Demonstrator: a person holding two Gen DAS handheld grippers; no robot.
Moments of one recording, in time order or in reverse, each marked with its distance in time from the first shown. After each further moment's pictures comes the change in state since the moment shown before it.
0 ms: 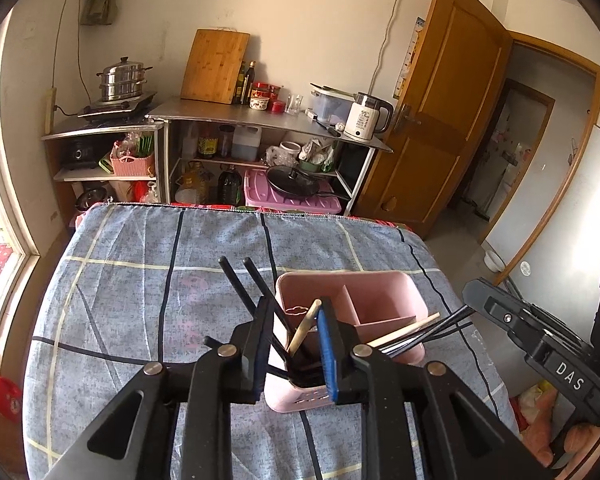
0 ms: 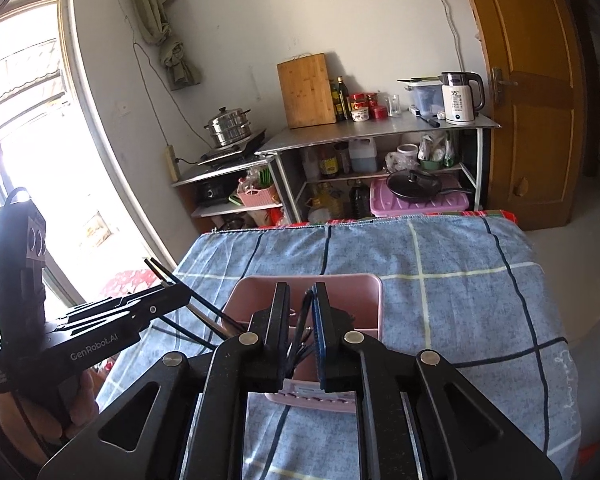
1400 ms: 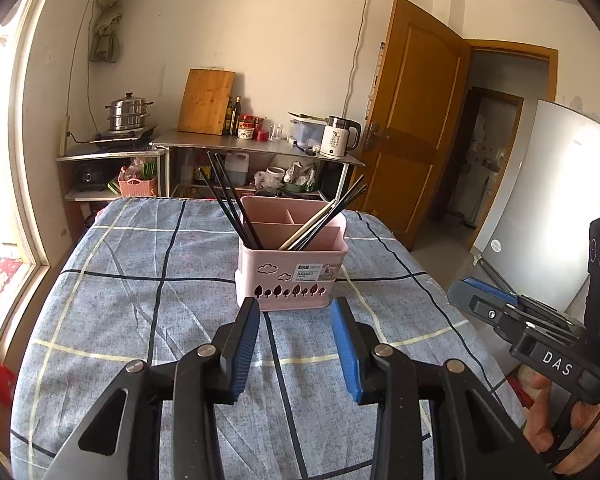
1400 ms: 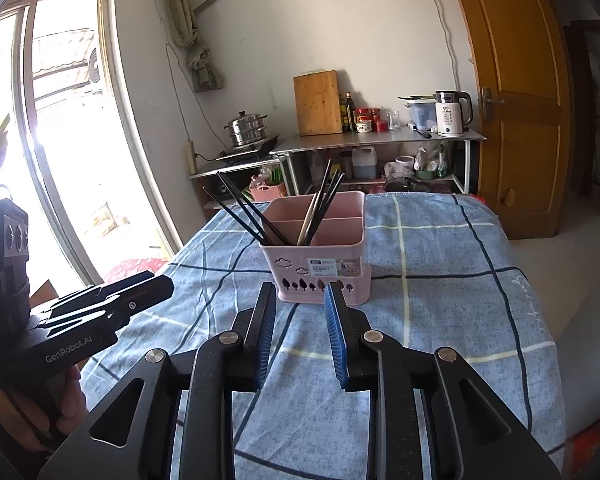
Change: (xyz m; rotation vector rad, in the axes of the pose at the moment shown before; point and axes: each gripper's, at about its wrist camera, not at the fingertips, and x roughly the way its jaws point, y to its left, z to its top) left arm -0.136 -0.059 -0.158 0.074 -0.141 -0.011; right arm -0.129 0.018 -0.118 -0.074 -0.057 -0.003
